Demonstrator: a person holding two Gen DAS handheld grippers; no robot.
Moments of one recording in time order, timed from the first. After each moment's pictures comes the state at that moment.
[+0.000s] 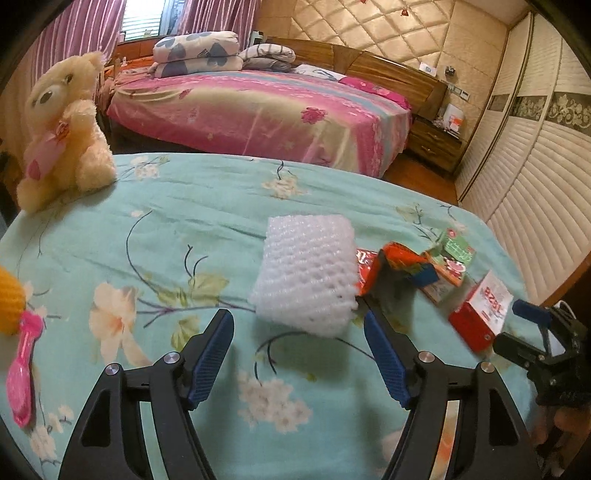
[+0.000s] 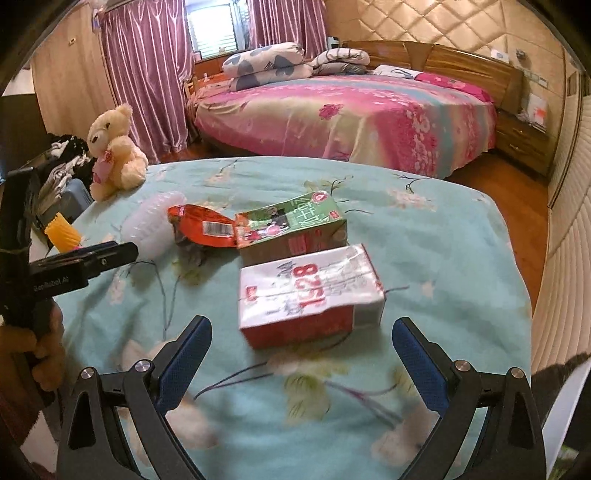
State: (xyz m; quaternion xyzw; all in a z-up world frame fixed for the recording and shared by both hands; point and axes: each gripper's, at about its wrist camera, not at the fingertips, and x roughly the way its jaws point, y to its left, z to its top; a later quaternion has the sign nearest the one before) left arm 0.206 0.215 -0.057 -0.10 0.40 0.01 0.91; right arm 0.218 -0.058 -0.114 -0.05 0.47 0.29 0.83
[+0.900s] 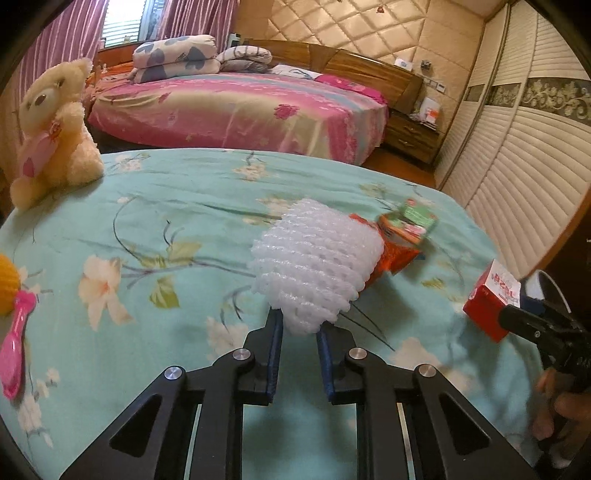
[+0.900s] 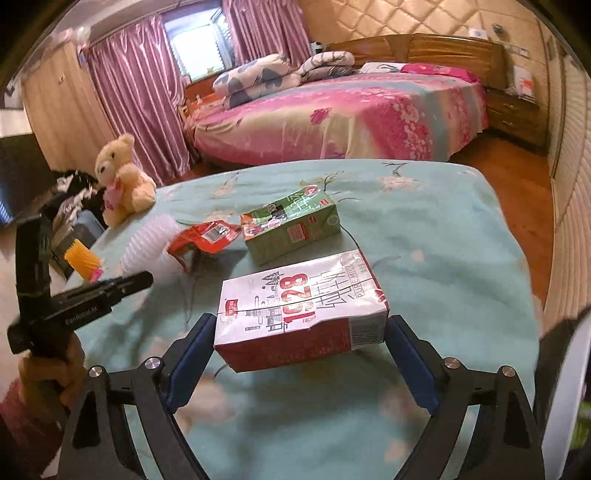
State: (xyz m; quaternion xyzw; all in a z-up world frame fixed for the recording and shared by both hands) left arm 0.167 0.193 -0.058 -0.10 0.40 -0.03 0.91; right arm 0.184 -0.096 -0.097 0.04 0.47 0.28 0.84
